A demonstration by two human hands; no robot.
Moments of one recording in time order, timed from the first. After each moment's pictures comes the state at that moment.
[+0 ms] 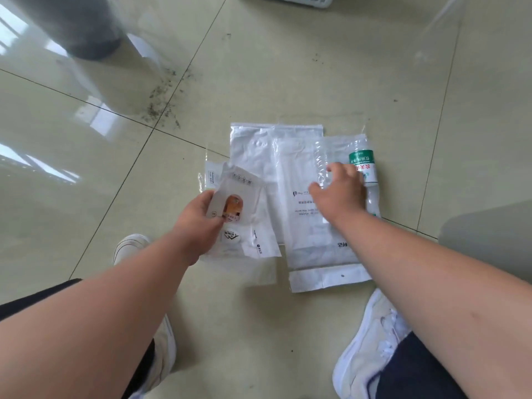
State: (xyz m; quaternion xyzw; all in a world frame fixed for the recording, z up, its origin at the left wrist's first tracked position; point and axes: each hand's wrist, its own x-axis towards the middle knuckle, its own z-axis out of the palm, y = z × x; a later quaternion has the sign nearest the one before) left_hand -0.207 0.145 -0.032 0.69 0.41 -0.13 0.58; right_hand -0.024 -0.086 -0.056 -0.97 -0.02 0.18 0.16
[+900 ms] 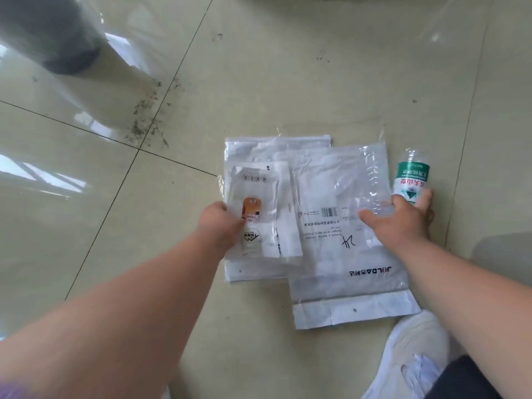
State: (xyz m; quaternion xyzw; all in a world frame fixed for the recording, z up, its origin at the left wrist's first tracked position) left_hand -0.098 0.148 -0.097 0.68 0.52 -0.22 0.48; right_hand 0.040 -0.181 -0.111 -0.97 0.10 0.19 0.15
